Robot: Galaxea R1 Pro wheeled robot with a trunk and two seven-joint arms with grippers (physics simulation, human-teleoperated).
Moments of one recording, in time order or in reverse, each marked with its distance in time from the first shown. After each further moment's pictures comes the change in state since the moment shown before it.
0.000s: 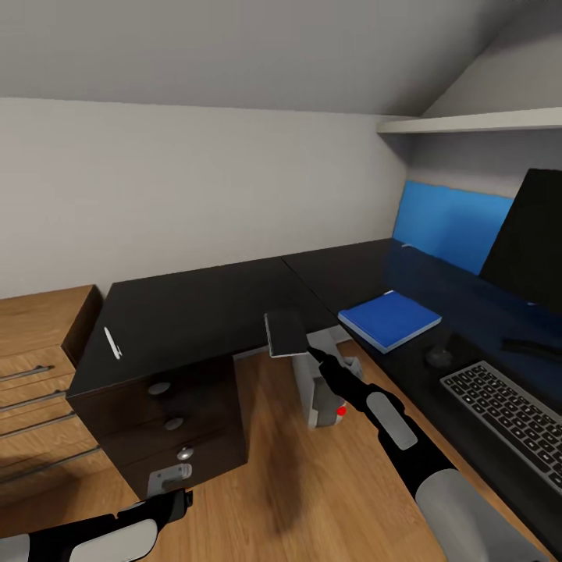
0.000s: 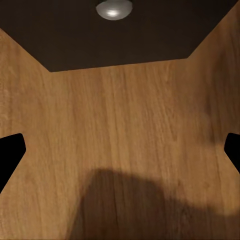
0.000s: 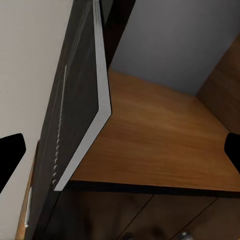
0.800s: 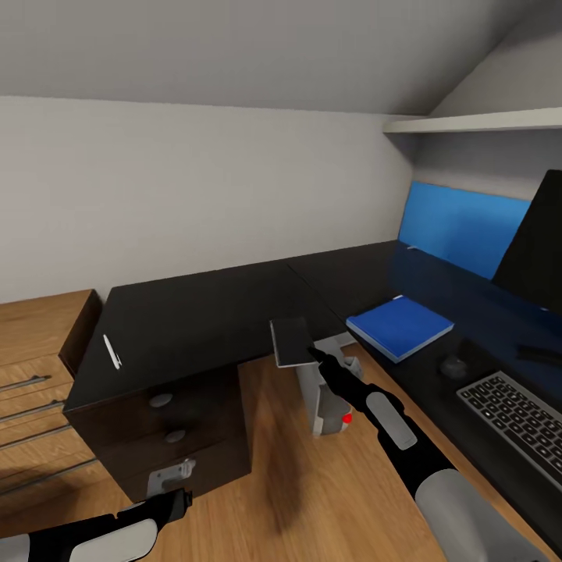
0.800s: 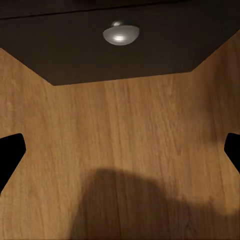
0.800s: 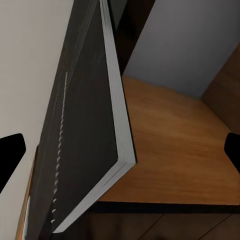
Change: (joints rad) left arm 0.000 0.000 0.000 0.001 0.000 -0.002 0.000; right arm 0.000 0.001 0.001 0.000 0.000 0.000 -0.001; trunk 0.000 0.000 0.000
